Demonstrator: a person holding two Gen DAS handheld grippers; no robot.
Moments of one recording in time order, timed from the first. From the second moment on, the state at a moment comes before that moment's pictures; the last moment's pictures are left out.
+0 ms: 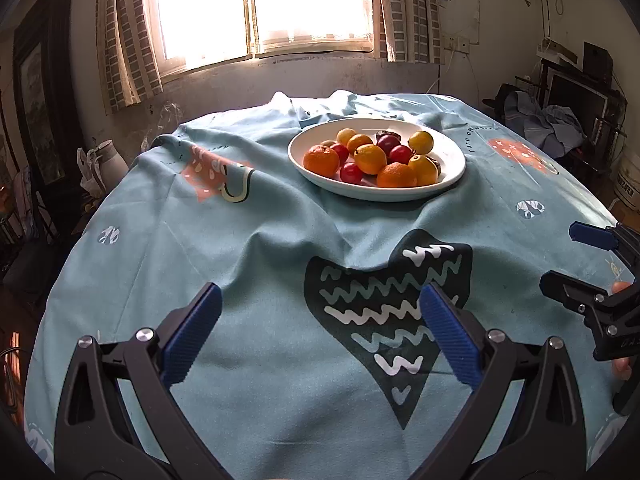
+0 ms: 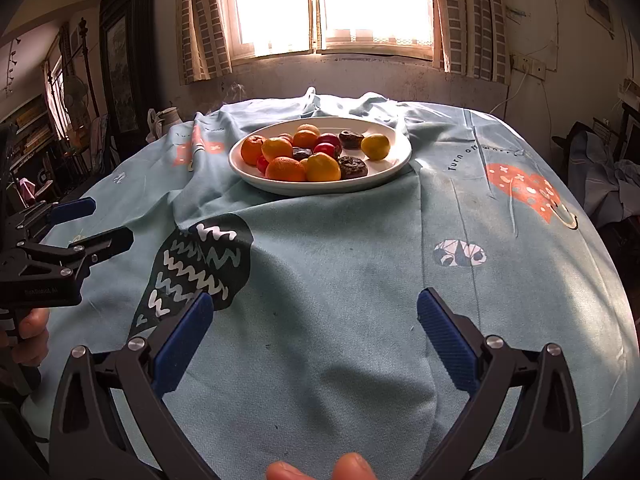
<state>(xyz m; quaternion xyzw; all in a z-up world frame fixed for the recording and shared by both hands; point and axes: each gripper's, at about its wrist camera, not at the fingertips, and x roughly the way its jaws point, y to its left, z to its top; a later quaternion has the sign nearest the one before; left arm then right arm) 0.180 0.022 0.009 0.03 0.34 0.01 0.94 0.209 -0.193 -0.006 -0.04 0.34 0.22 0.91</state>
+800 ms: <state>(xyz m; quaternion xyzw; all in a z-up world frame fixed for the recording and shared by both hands) 0.181 0.024 0.008 0.02 0.34 0.02 0.94 0.209 -0.190 -0.009 -0.04 0.34 0.22 0.91</state>
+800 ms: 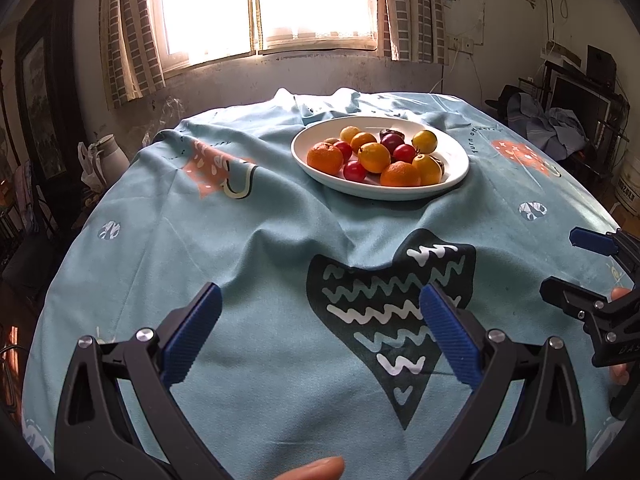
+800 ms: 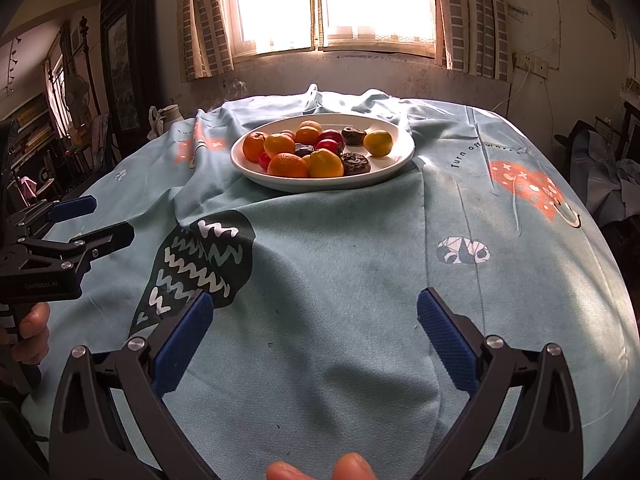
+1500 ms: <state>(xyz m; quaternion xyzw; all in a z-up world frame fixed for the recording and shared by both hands) 0.181 0.024 0.006 0.02 0.34 0.02 0.94 0.209 -0.189 -0.011 -0.04 0.34 0.22 0.91</state>
